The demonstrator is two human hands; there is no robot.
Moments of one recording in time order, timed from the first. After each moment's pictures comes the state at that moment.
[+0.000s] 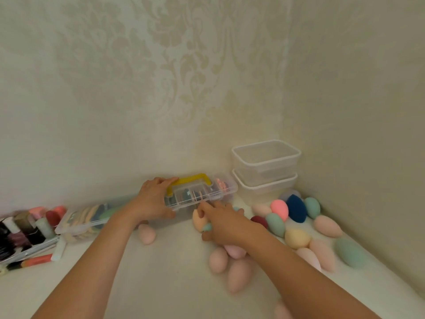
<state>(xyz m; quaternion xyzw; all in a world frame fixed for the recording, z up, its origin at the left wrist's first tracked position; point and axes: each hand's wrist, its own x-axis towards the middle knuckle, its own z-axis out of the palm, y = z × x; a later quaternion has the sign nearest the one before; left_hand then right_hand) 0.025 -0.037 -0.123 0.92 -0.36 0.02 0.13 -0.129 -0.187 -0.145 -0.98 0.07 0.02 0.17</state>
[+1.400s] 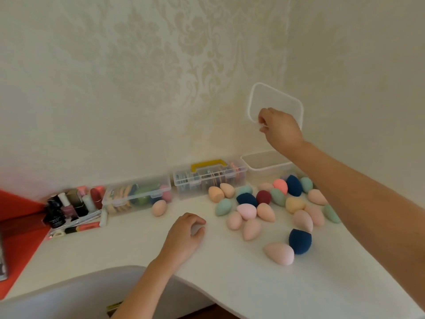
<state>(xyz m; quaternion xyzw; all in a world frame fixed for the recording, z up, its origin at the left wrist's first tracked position) -0.108 0.030 -0.199 0.86 -0.37 0.01 0.34 -0.167 -0.254 -0.019 -0.92 0.12 -0.38 -0.03</state>
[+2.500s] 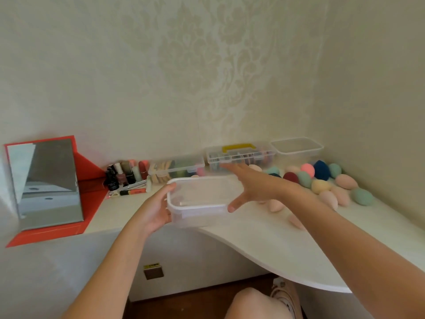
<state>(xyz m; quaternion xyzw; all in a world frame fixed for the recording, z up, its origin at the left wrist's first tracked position) -0.109 0.155 -0.152 0.59 -0.05 -0.27 0.76 -0.213 -0.090 -0.097 -0.97 -0.05 0.02 0.22</state>
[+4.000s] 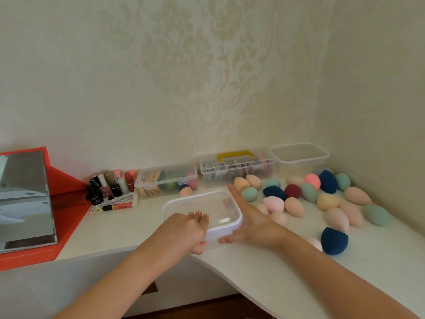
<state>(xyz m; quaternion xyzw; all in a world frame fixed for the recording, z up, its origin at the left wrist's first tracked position) -0.161 0.084 -0.119 0.86 -0.46 0.04 -0.23 -0.193 -0.107 -0.180 -0.84 -0.08 -0.03 0.53</state>
